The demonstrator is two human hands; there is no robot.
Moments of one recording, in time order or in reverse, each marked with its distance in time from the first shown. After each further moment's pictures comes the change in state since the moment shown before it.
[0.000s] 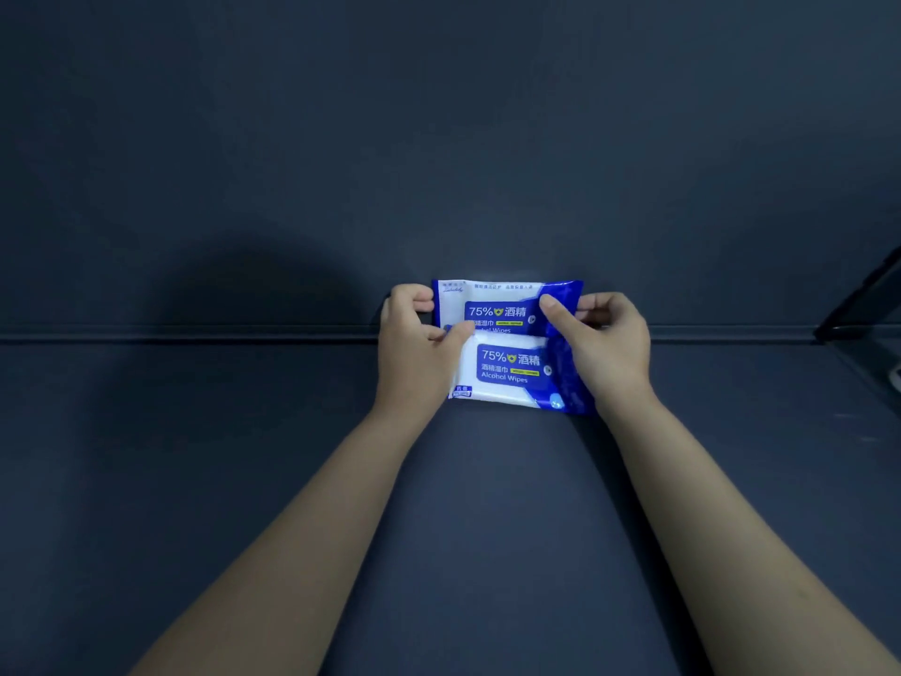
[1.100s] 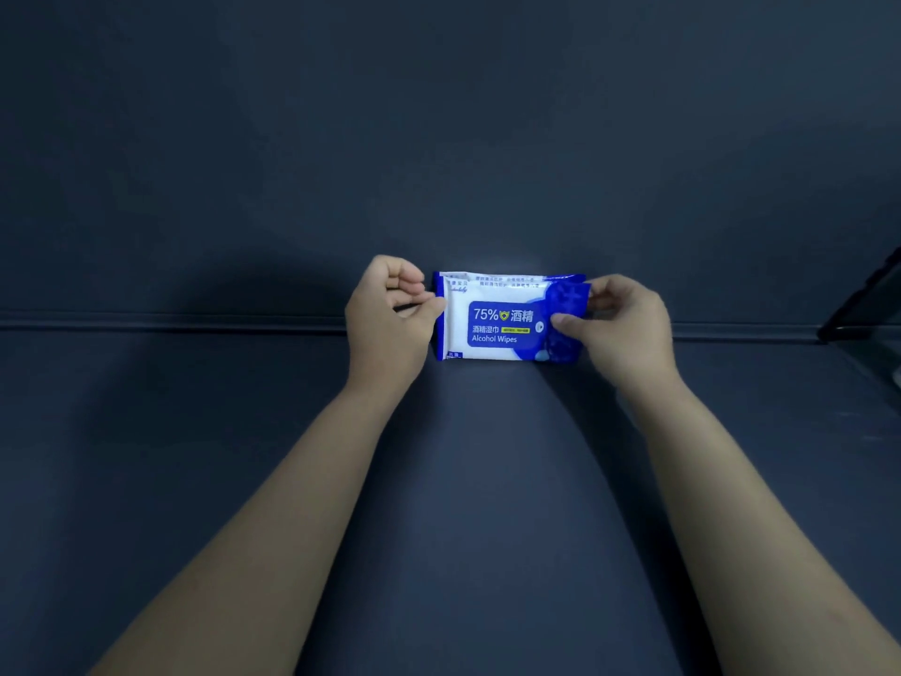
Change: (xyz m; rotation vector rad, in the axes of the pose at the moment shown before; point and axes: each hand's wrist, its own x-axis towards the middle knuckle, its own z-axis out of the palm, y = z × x) left_hand 0.008 0.008 -0.019 -0.148 0.082 0.150; right_hand -0.004 -0.018 -0.017 -0.205 -0.123 -0.110
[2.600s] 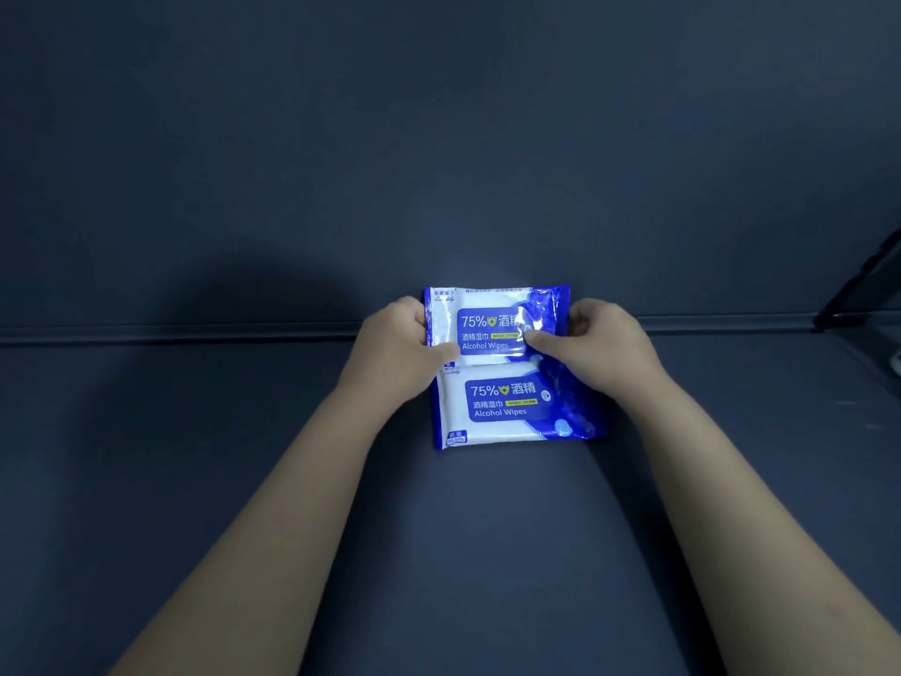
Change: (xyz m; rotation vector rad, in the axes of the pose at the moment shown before) left_hand -0.002 0.005 -0.005 0.567 -0.388 -0.226; right_hand 0.000 0.006 0.003 -0.374 -0.181 0.089
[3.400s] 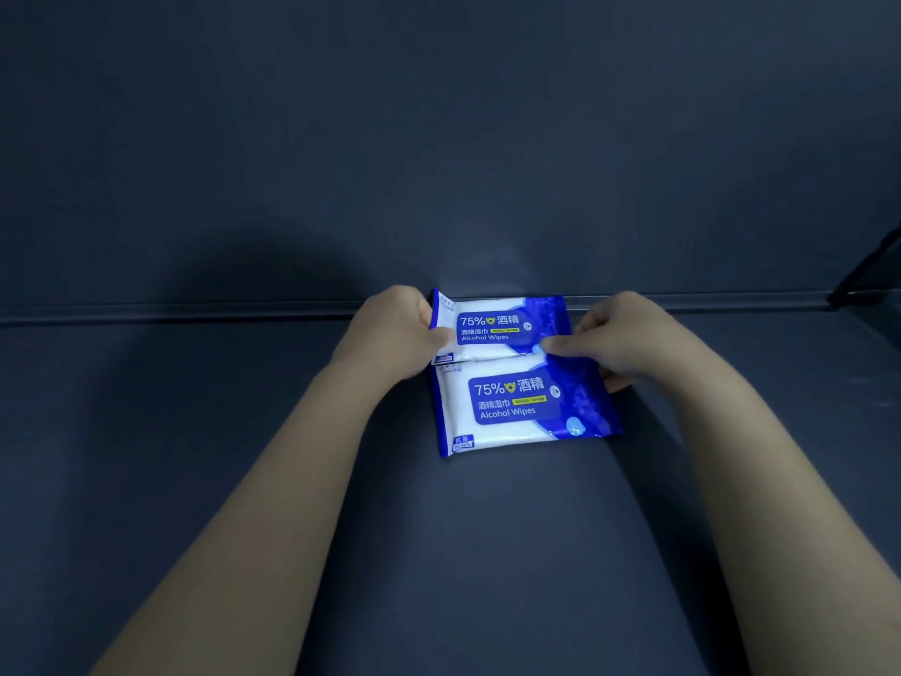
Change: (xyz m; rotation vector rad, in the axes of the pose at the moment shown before) left_hand 0.000 -0.001 -0.005 0.145 -0.084 -0.082; right_hand -0.013 -0.009 -0.018 -0.050 -0.269 0.195
